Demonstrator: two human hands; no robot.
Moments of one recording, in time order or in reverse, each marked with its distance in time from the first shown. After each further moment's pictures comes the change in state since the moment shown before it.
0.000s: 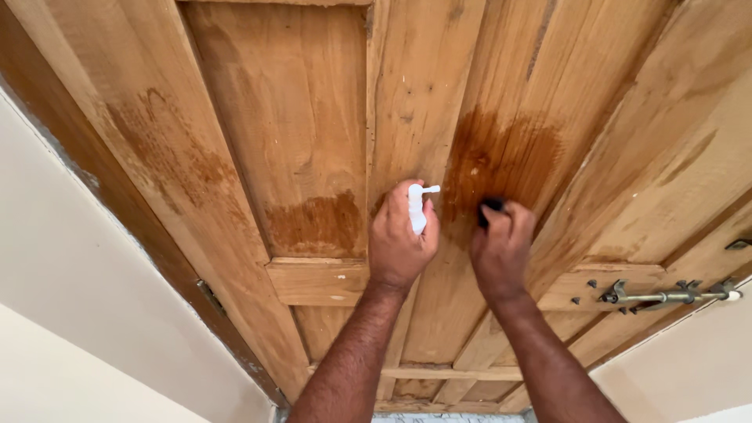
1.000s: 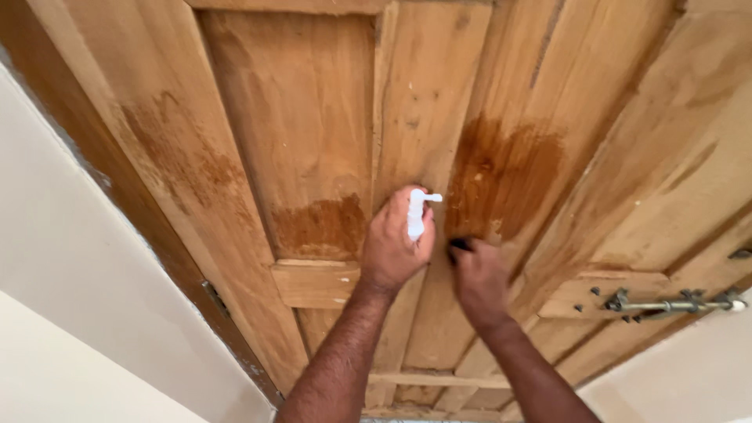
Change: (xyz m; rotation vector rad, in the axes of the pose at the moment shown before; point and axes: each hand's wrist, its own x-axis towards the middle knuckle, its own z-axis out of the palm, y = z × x) left_hand 0.005 -0.002 -0.017 -0.117 -0.127 -0.050; right_hand -0.033 -0.019 0.002 0.019 -0.263 -0.099
